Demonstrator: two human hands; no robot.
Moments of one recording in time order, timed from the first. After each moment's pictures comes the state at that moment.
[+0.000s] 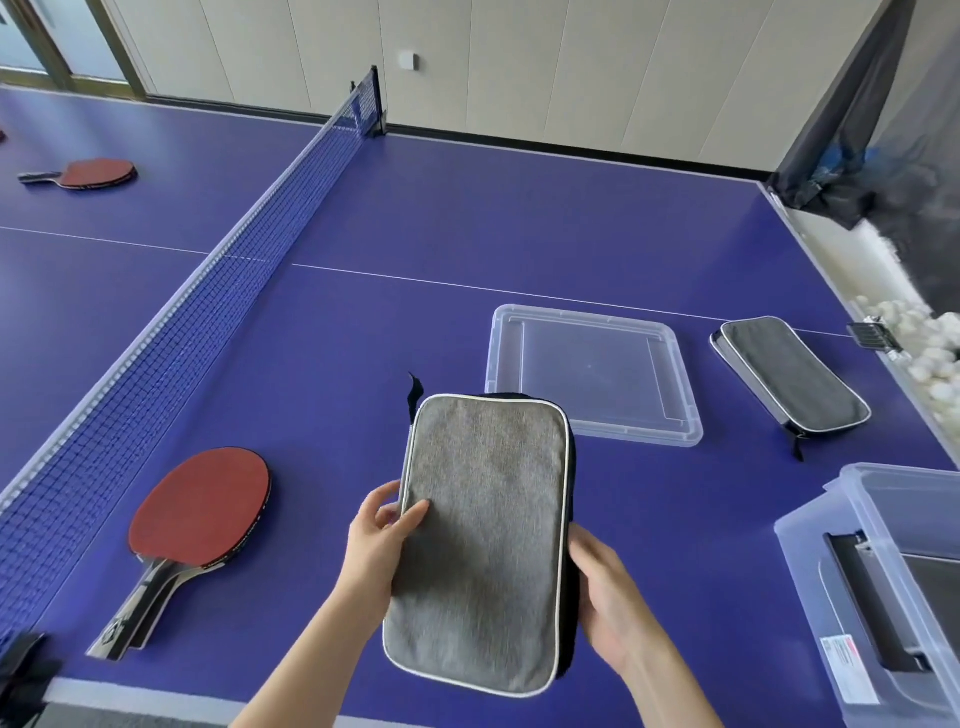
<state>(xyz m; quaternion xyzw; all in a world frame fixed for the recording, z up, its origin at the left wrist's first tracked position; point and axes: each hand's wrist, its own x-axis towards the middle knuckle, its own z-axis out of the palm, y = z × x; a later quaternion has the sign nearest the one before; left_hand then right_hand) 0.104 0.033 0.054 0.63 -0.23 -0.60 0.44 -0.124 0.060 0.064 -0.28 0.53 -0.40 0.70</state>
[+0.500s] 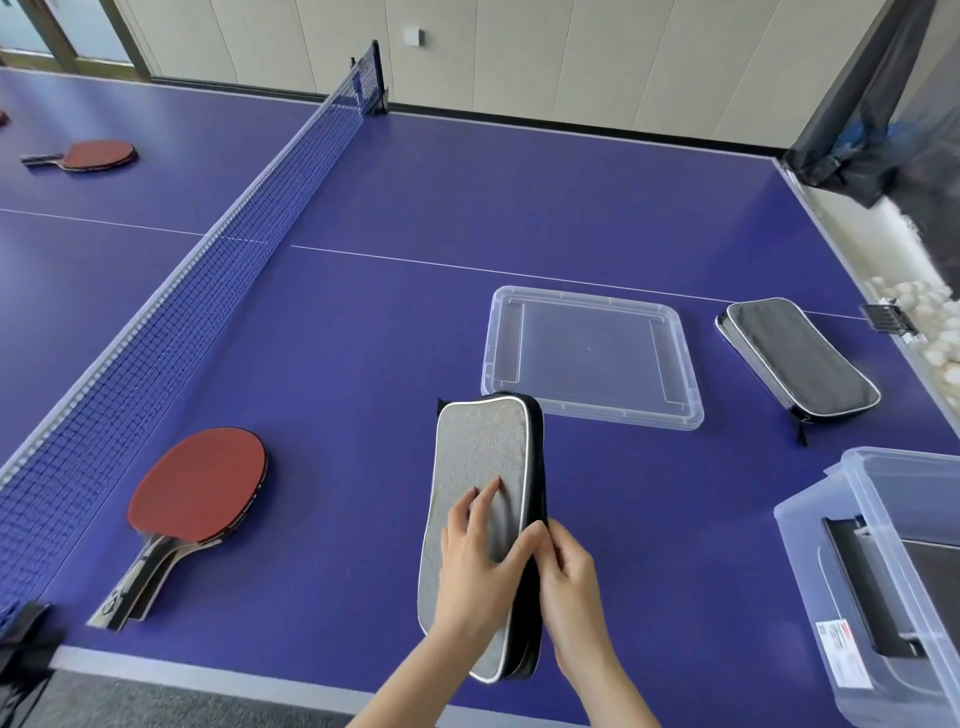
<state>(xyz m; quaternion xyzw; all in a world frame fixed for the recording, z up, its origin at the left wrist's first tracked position) 0.002 0.073 0.058 0.65 -0.49 -0.47 0.35 -0.097 0.083 0.055 -0.39 0.61 -0.44 0.53</state>
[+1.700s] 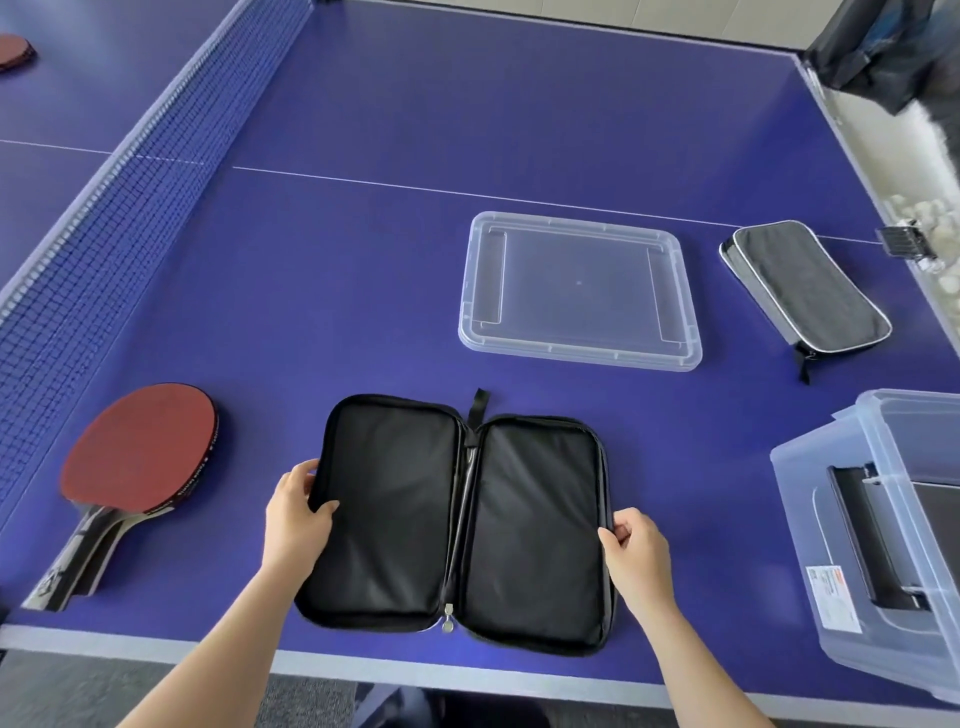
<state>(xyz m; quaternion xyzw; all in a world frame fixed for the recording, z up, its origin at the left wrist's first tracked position) 0.151 0.037 -0.060 0.80 -0.44 -0.33 0.25 -0.217 0.073 -0.052 -0.46 0.82 -0.16 0.30</state>
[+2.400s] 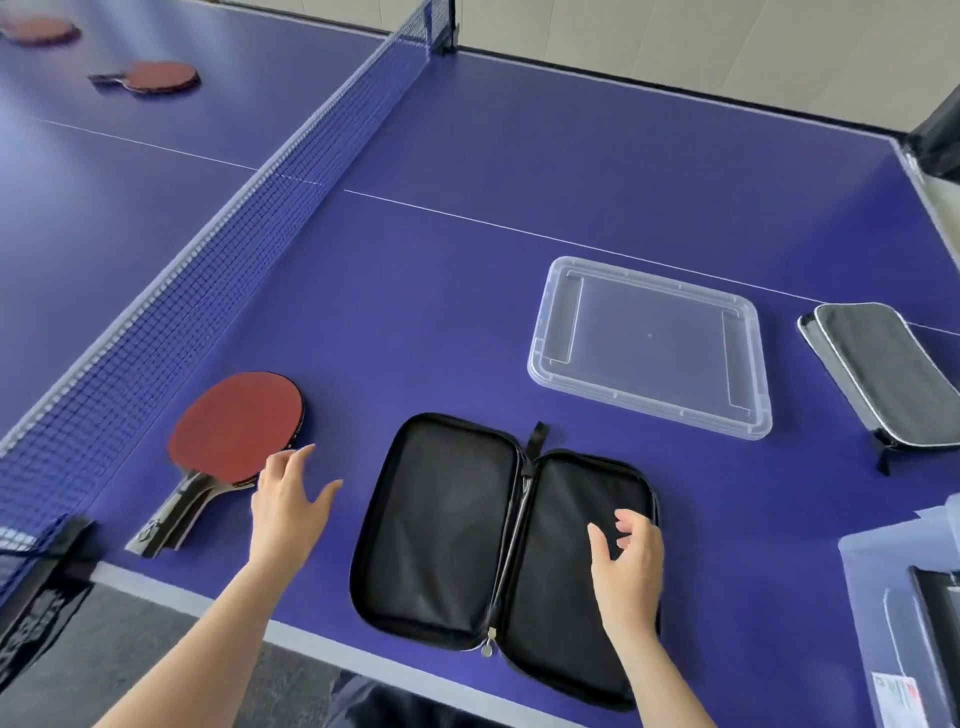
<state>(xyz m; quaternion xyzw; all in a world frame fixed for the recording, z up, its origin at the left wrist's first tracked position) 0.217 0.052 -0.031 0.83 -0.48 -0.18 0.21 -0.136 0.048 -0.031 -0.49 0.78 -0.31 0.24</state>
